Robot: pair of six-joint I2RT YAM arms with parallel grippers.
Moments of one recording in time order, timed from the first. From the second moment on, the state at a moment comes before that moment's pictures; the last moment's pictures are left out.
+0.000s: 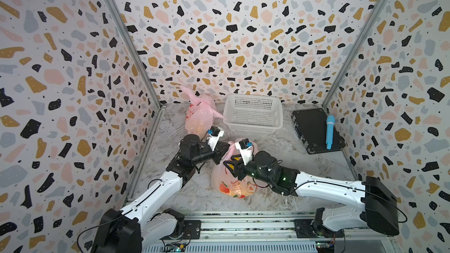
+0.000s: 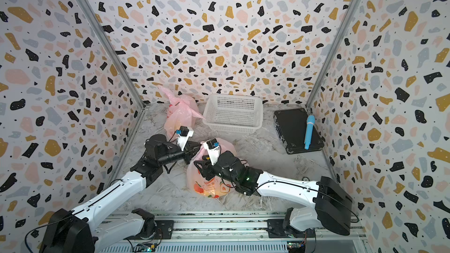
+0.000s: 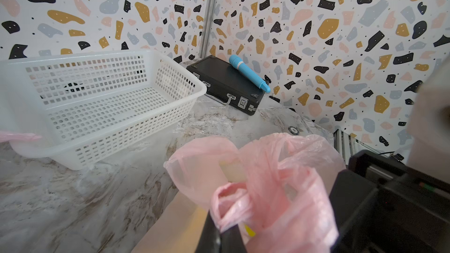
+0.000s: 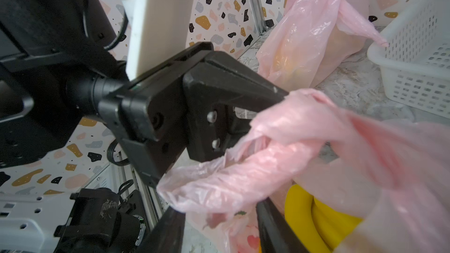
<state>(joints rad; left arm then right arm) -0.39 1.08 0.63 0.20 0.67 -0.09 1.12 1.34 0.84 0.23 0.06 0.45</state>
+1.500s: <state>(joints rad) -0.29 1.11 0.76 0.03 0.33 -0.17 1.13 1.00 0.69 -0.22 0.22 0.57</state>
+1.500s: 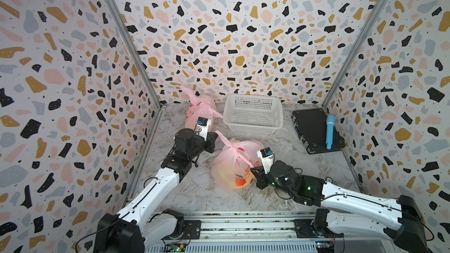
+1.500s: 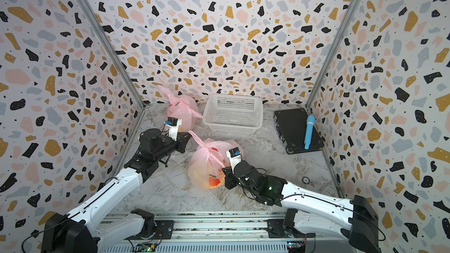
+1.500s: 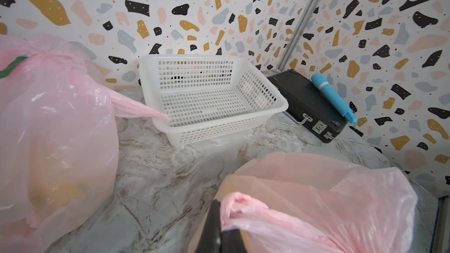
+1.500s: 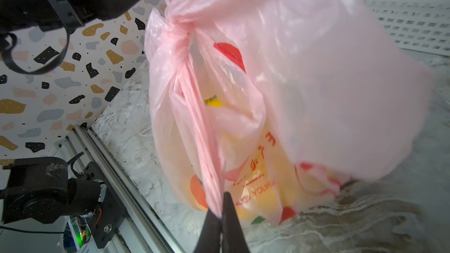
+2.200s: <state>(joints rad) -0.11 1.23 0.84 0.00 0.32 -0.24 1.06 0.99 0.53 -0.39 0.27 0.64</state>
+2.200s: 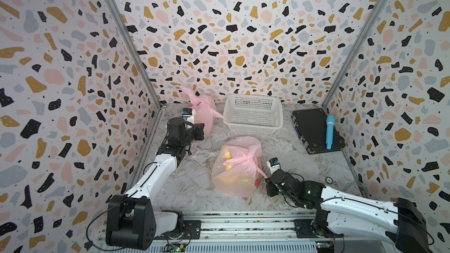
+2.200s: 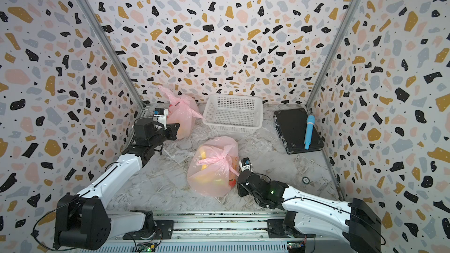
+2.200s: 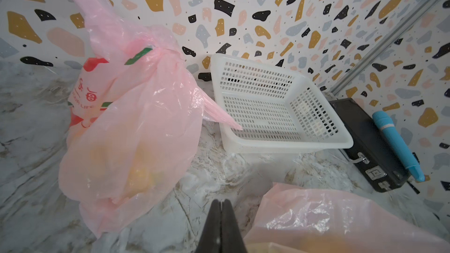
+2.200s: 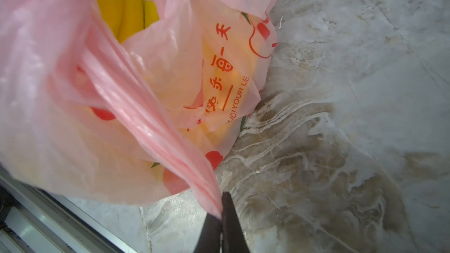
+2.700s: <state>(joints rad) -0.11 0.91 0.85 -0.31 0.18 -0.28 1.04 0.83 0.72 -0.57 0.30 0.46</state>
